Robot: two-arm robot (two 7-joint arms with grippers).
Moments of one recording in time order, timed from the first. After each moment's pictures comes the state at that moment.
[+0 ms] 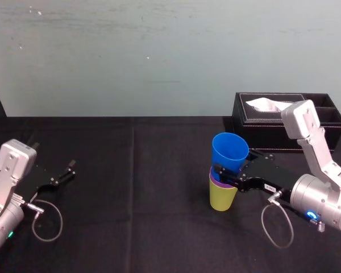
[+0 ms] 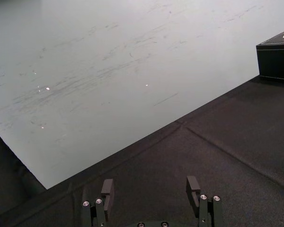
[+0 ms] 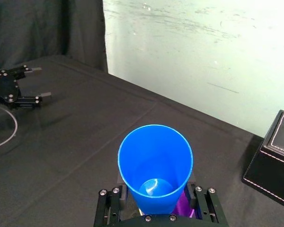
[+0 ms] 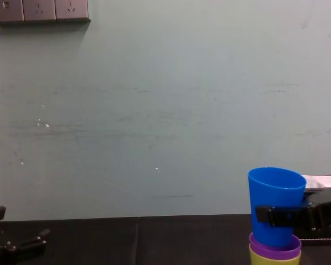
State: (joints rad) left arm -0.20 0.60 0.45 -1.41 -0.25 -0.12 0.03; right arm 0.20 0.54 -0.33 -1.70 0.40 0.35 0.36
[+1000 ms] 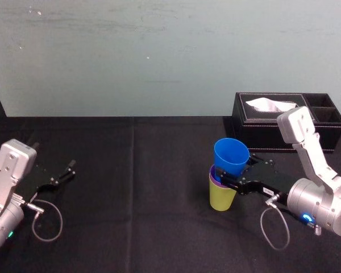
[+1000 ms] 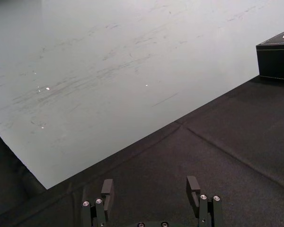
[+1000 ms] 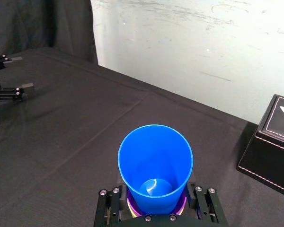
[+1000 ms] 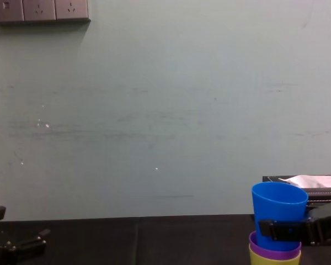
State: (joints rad) left arm -0.20 0.60 0.45 -1.41 -0.25 -0.12 0.03; right arm 0.21 0.51 -0.34 -1.64 0.38 0.35 0.34
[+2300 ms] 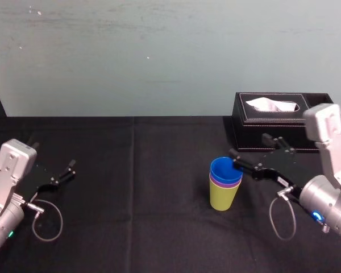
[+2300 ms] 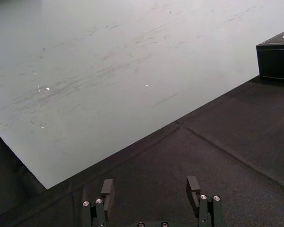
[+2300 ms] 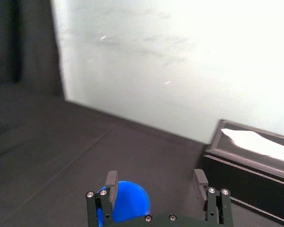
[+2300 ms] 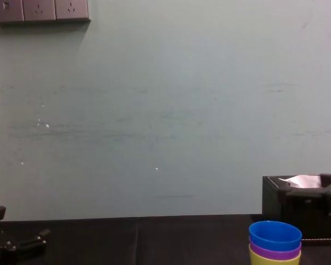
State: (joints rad) left arm -0.20 0.60 0.45 -1.41 -0.25 -0.12 0.03; right arm 0.12 0.46 -0.24 -1.70 0.34 0.21 0.21
